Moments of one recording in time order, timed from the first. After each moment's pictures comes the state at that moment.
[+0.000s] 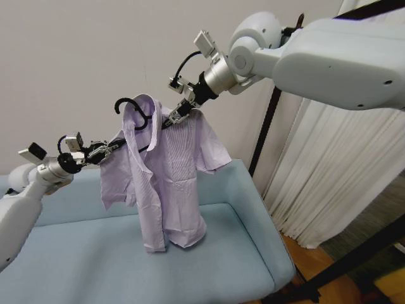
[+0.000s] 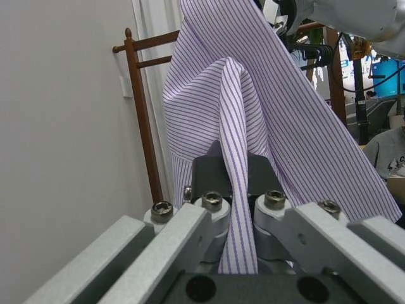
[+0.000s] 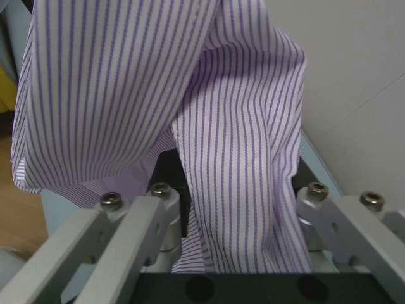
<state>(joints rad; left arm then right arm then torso) 0.53 -0.61 -0.49 -1.53 -1.19 0.16 1.17 1.24 1.07 -1.28 1.40 1.58 -0.71 -0.62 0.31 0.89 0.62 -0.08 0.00</state>
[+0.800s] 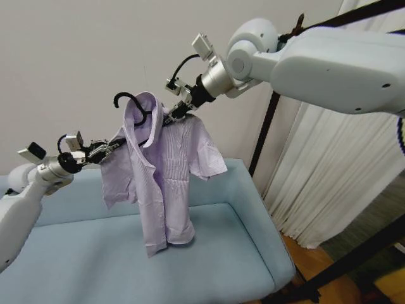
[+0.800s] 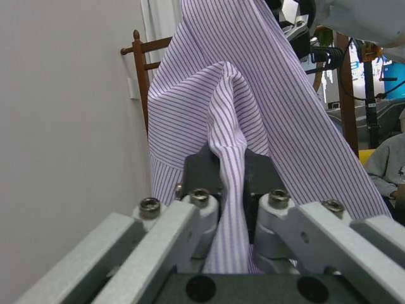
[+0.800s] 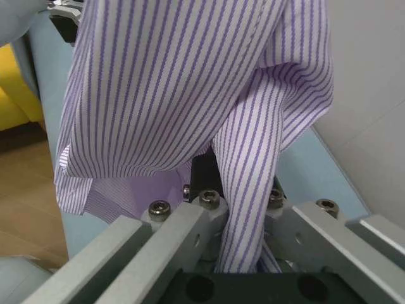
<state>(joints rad) 0.55 -0.61 -0.52 -1.57 -1.19 0.18 1.11 1.22 1.07 -1.25 1.43 1.65 -0.70 -0.58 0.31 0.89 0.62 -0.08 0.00</state>
